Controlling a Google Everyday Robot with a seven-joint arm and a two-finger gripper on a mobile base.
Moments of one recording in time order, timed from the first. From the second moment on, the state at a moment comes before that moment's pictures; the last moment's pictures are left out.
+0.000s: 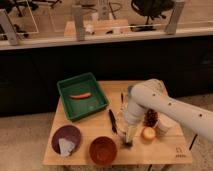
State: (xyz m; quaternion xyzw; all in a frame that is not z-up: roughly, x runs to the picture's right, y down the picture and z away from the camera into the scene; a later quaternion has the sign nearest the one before) arm 0.078 0.187 0.698 -0.35 -0.20 -0.09 0.91
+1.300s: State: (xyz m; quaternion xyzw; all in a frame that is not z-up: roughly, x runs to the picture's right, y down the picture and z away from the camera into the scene) arm 0.070 0.191 0.774 -0.34 -0.12 -0.03 0.93
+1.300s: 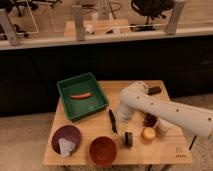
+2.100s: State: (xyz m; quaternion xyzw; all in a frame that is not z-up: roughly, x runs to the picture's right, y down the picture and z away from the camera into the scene) arm 0.070 0.210 0.812 -0.34 -0.10 -0.02 0.94
